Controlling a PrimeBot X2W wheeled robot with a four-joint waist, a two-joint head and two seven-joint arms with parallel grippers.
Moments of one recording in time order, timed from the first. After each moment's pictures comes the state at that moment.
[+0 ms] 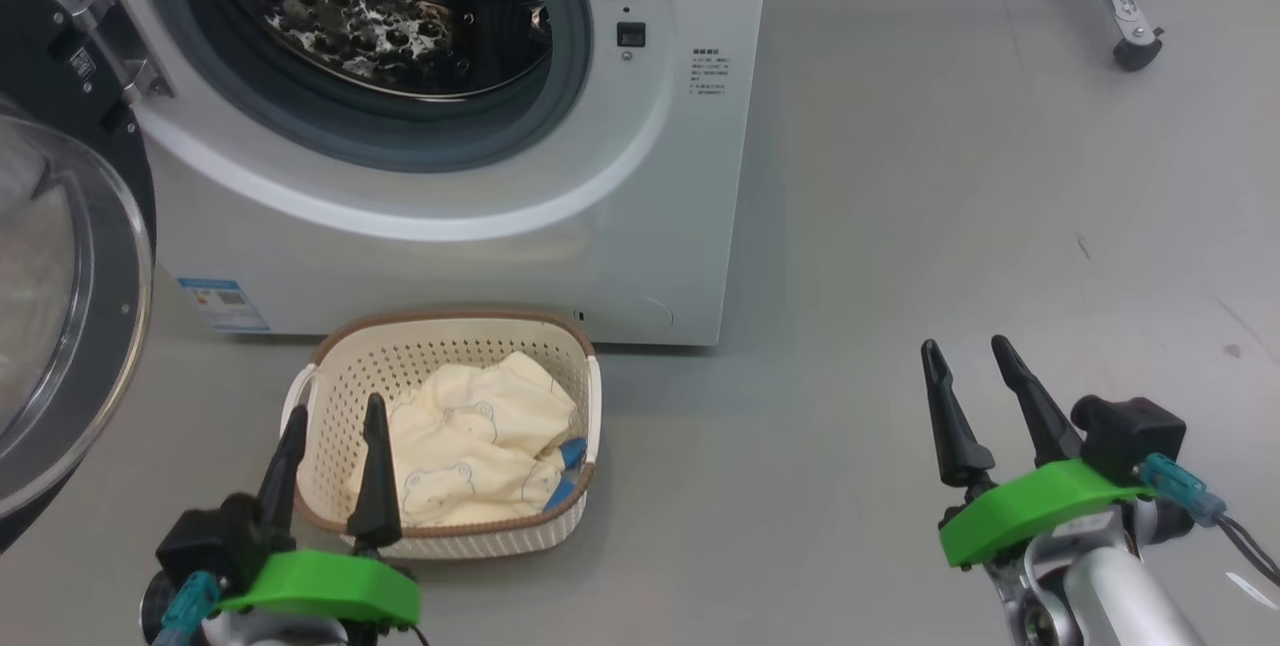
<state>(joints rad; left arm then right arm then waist) -0.09 0.06 -0.13 0.25 -0.34 -0.12 -0.25 -0.11 -0.06 0.16 0.28 0.32 0.13 -0.25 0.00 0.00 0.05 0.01</state>
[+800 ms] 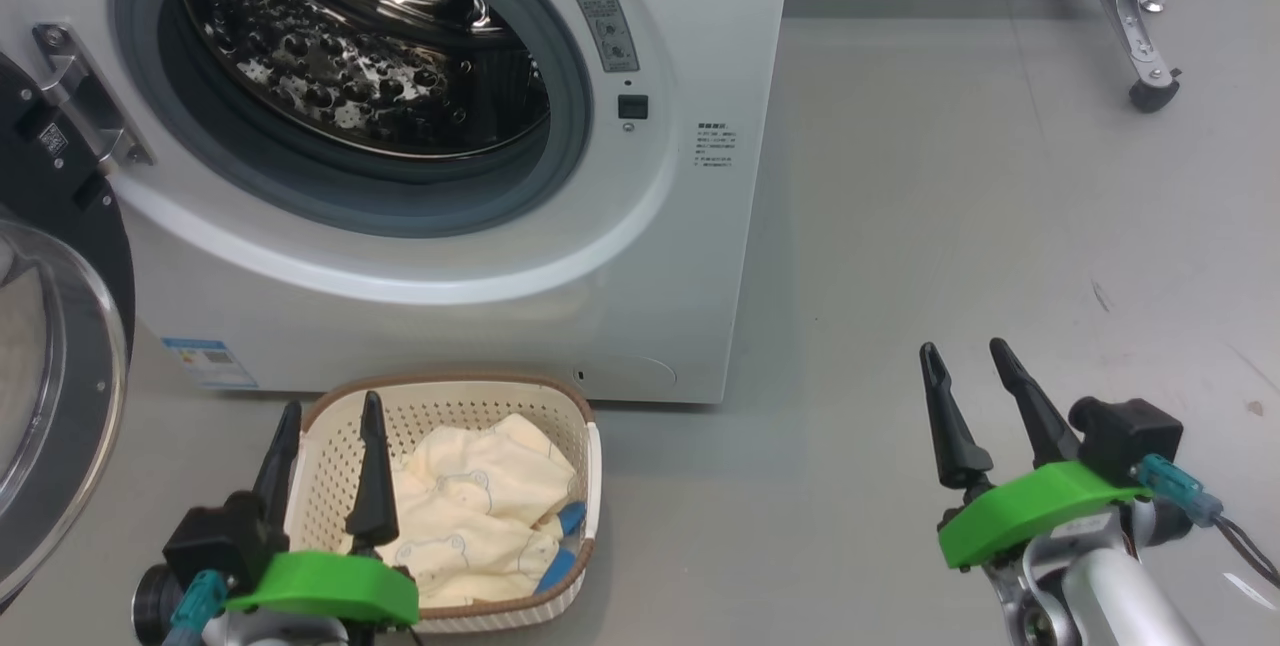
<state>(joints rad) -0.09 0.06 -0.11 0.23 -0.26 -0.11 -0.25 -0.11 -0.06 0.16 0.29 0.32 0.13 -0.25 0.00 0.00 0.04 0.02</state>
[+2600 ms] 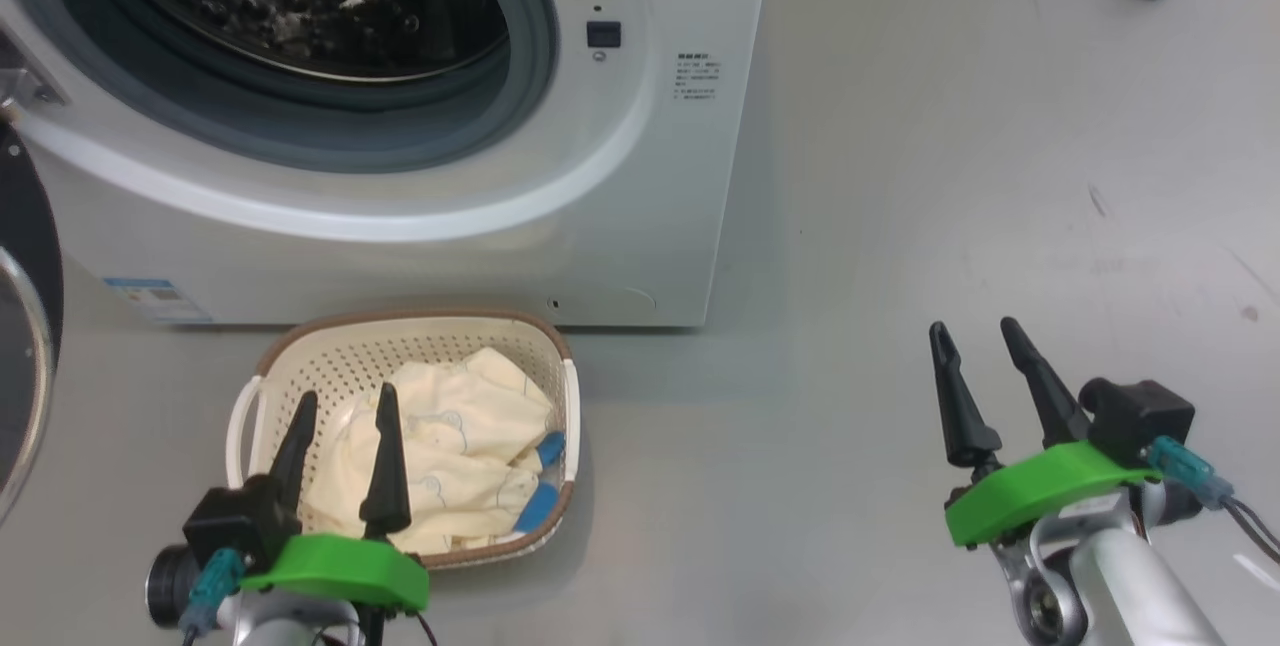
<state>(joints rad) -0.12 0.05 -0.13 0.28 -0.25 -0.12 -0.25 -0.12 -0.06 0.15 0.29 0.31 0.13 -0.25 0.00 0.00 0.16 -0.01</state>
